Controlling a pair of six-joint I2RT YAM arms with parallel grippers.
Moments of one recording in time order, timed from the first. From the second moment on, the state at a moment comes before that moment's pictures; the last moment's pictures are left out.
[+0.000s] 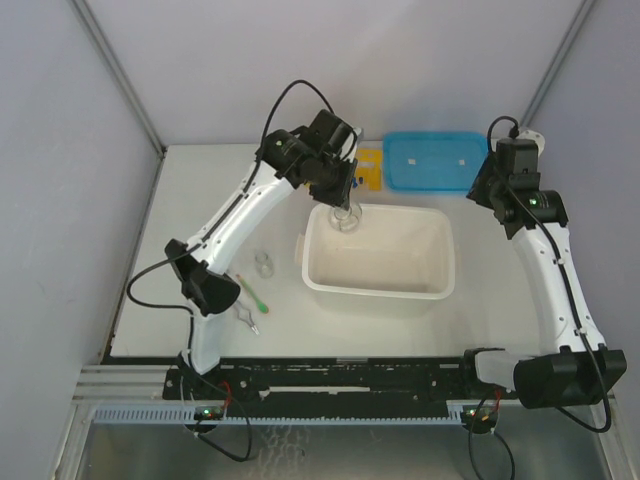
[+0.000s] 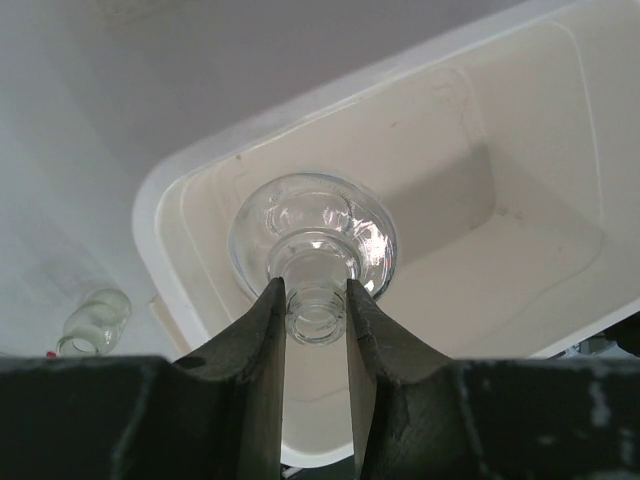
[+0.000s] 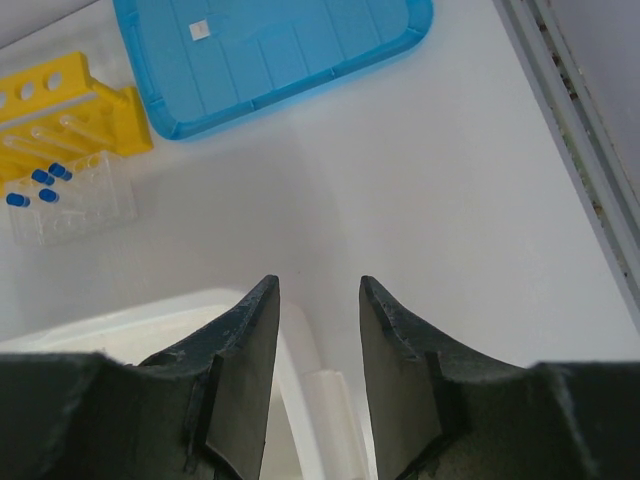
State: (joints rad) left arm -0.75 2.01 2.38 -1.30 0.03 -0.35; right arm 0.05 1.23 1.38 -0.80 0.23 0.36
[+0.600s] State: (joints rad) left arm -0.79 2.01 2.05 -1.16 0.00 -0.30; right arm 0.05 1.22 1.34 -0.80 0.24 0.36
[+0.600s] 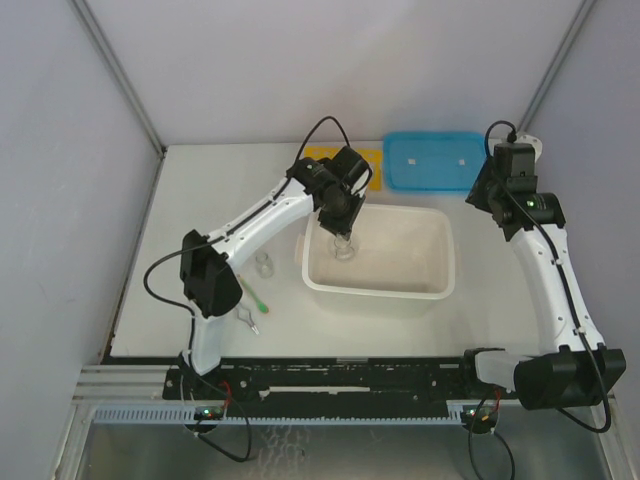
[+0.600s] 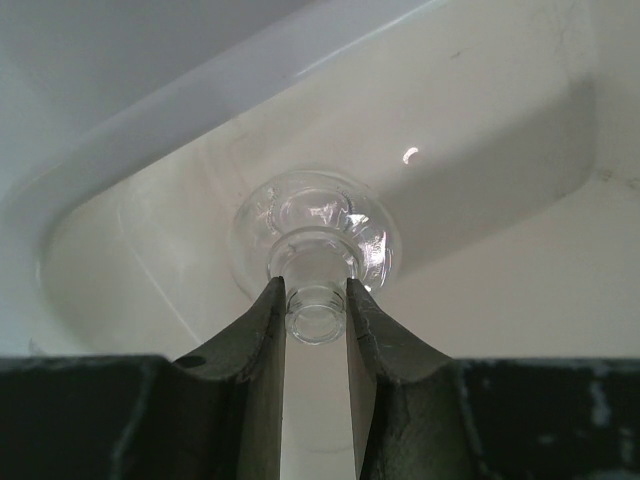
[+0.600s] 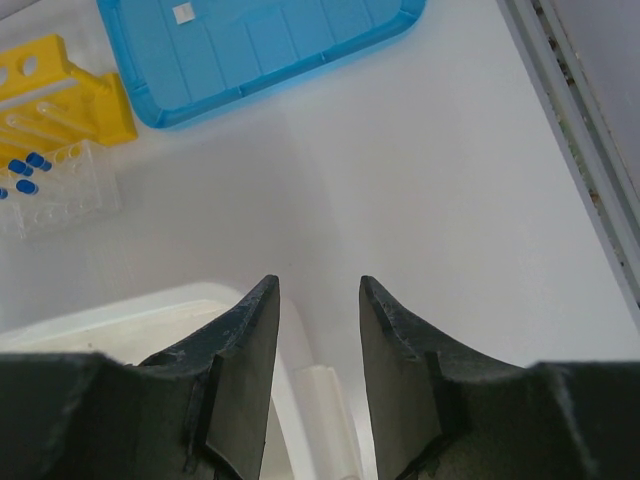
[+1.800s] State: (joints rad) left arm -0.79 2.03 1.85 -0.97 -0.05 -0.29; right arm 0.05 1.25 1.32 -0.77 0.25 0.36
